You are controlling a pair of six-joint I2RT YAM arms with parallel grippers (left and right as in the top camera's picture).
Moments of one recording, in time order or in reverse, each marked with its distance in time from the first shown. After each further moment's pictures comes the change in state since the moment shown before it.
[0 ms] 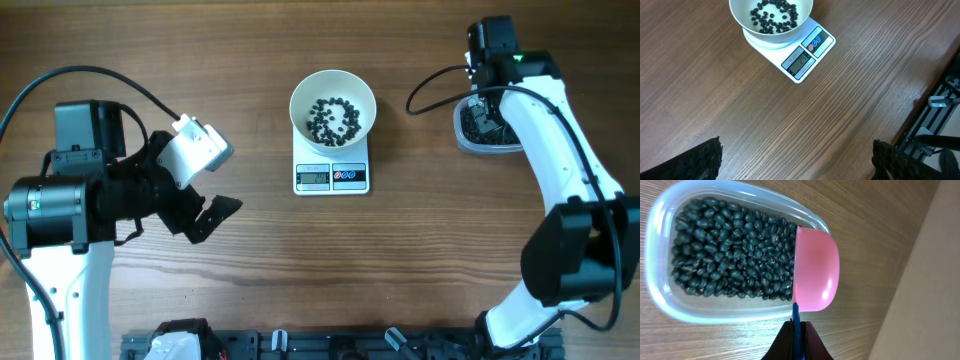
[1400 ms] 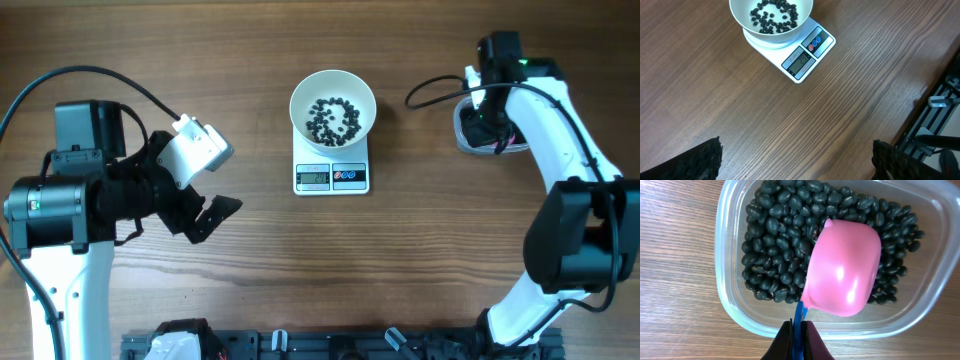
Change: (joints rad) left arm 0.000 0.000 0.000 0.000 0.000 0.000; right arm -0.090 0.046 -0.060 -0.004 -0.389 0.102
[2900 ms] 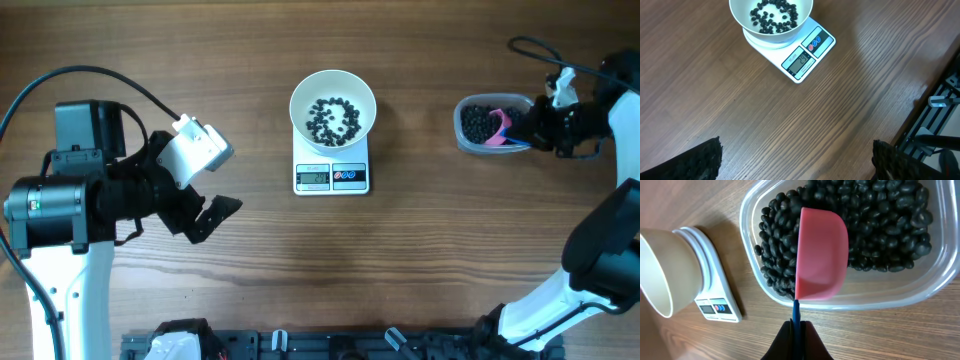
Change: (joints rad) left arm 0.000 0.000 0.000 0.000 0.000 0.000; right arm -0.417 0.002 0.041 -0.114 -0.734 0.134
